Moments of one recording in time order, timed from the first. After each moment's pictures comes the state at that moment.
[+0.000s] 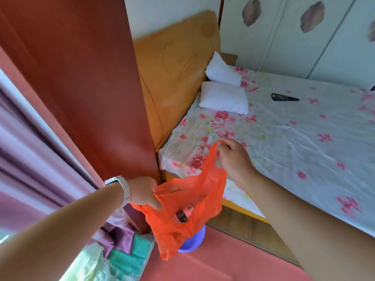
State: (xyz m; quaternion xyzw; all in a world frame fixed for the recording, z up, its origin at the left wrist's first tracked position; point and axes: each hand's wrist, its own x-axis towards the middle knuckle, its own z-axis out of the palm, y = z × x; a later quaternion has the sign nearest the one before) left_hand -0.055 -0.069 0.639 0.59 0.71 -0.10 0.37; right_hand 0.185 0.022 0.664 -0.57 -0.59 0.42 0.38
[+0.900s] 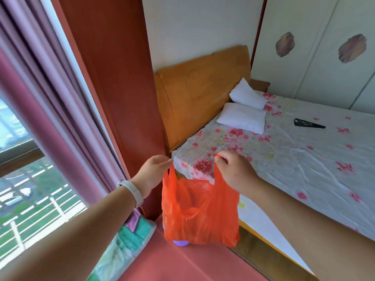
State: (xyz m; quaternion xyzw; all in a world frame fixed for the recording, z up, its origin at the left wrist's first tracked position) left_hand 0.164 -0.192 0.720 0.36 0.74 0.47 0.32; right_hand 0.380 -0.082 0.725 -0.39 -0.84 0.26 0.26
